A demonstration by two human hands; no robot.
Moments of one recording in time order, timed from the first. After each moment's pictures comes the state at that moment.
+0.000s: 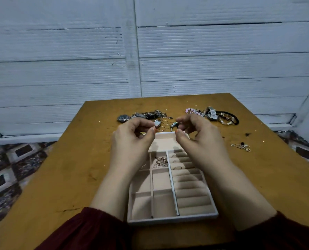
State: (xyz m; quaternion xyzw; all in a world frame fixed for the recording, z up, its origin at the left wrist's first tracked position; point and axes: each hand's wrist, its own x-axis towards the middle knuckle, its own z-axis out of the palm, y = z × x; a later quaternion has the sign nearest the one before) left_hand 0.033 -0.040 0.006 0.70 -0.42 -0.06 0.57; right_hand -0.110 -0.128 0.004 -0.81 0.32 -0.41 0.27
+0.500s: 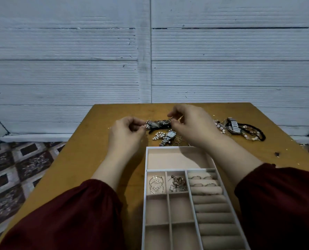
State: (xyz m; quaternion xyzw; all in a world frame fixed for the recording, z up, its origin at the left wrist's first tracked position) left_hand 0.127 -0.088 -0.014 0.75 -0.37 -0.06 0.54; right_hand -0.017 -0.201 0.023 -0.90 0.31 -0.26 0.17
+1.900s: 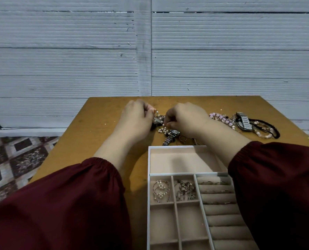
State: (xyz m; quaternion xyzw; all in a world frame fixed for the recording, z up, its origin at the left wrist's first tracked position) left_hand 0.143 -0.128 0.001 0.78 -0.48 -0.03 0.39; right_hand 0.028 -0.235 0.006 -0.95 0.31 -0.08 0.07
